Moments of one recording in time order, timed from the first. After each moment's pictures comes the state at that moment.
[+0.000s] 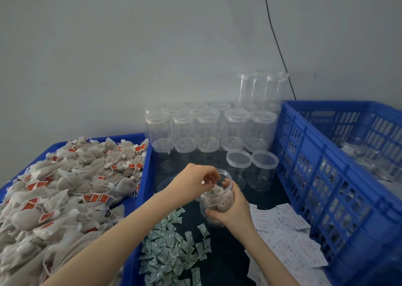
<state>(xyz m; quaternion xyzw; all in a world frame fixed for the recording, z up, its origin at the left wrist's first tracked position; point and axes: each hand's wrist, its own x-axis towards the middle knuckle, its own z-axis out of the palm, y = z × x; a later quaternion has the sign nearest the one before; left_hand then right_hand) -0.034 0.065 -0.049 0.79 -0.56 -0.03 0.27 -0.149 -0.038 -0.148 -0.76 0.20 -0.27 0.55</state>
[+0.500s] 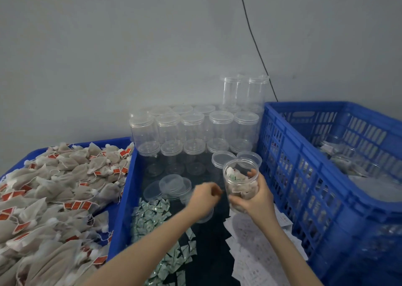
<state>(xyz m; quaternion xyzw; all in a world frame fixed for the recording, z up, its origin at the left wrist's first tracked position) -0.060 -0.008 -0.122 0.84 -0.42 -0.11 0.32 -0.192 -0.108 -0.130 -0.74 0.27 -0.35 0.51</state>
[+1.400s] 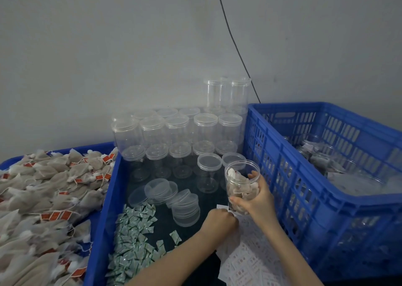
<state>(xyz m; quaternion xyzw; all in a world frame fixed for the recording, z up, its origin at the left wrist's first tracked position) -0.126 -0.042 -0.167 0.75 -0.63 0.17 -0.08 -0.217 -0.135 -0.133 -0.72 0.30 -0.37 0.51</state>
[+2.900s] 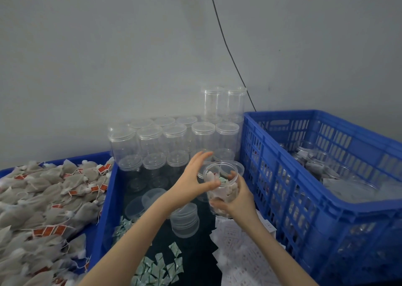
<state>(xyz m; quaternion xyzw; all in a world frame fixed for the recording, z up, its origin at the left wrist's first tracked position) -0.056 0.000 -0.042 0.69 -0.54 -0.18 0.45 -0.183 -0.112 -0.111 -0.74 0.24 -0.33 0.54</state>
